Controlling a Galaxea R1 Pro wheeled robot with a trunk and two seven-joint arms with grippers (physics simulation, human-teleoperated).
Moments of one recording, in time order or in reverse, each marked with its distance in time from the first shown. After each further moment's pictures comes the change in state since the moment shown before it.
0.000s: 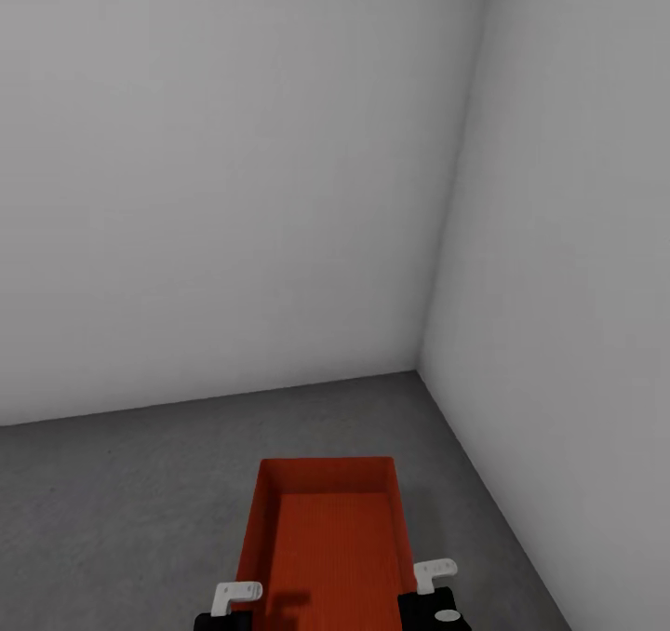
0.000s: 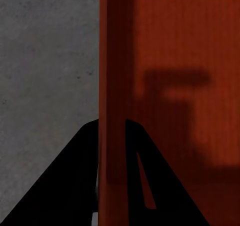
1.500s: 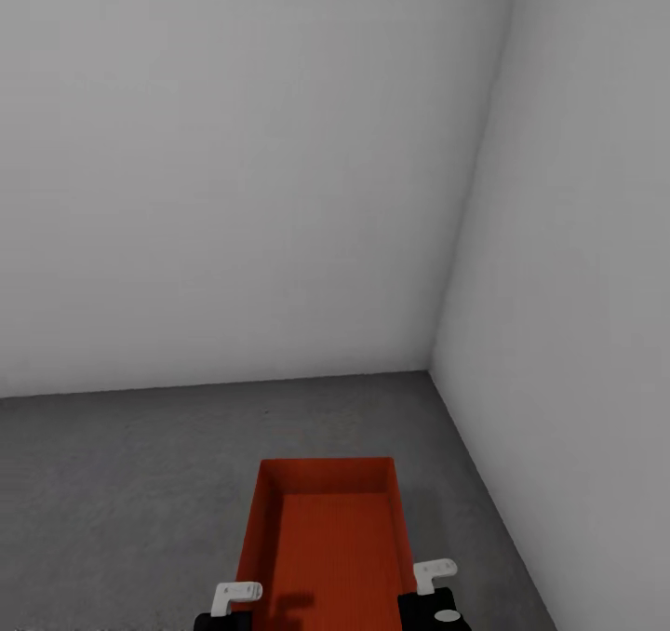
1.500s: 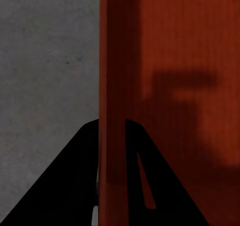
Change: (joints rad) left arm 0.000 0.000 0.000 0.000 0.000 0.002 0.000; right arm 0.000 0.000 0.001 0.001 -0.002 0.001 -0.001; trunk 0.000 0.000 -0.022
